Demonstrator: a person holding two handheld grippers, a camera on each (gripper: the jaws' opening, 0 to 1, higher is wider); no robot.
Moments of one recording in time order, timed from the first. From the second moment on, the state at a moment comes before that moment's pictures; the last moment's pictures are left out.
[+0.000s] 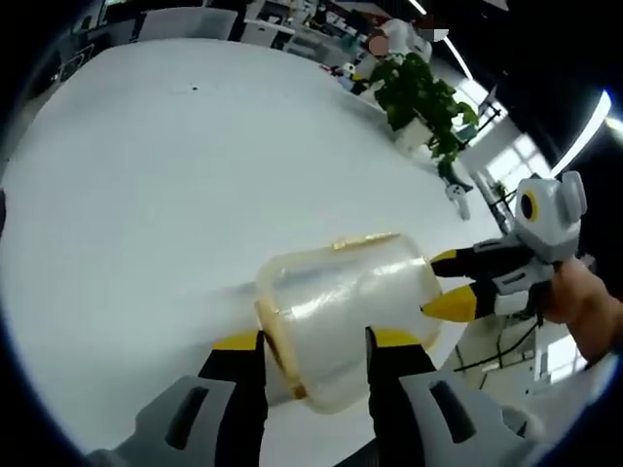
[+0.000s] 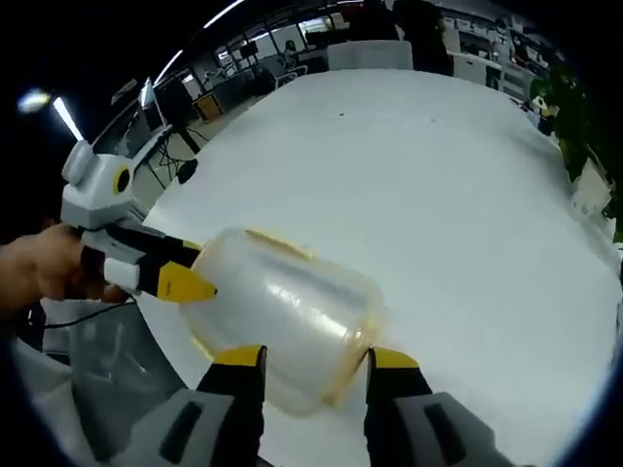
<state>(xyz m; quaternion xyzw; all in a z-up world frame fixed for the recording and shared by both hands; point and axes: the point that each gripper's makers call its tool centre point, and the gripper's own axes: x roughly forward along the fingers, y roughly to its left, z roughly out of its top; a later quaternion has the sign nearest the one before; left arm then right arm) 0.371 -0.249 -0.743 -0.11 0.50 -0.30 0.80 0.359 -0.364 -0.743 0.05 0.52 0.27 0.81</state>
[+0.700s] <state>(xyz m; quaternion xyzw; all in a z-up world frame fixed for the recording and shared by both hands) 0.373 -0.240 -0.714 0.03 0.41 -0.41 0.82 0.358 -0.383 -0.715 -0.07 0.48 0.36 0.80</state>
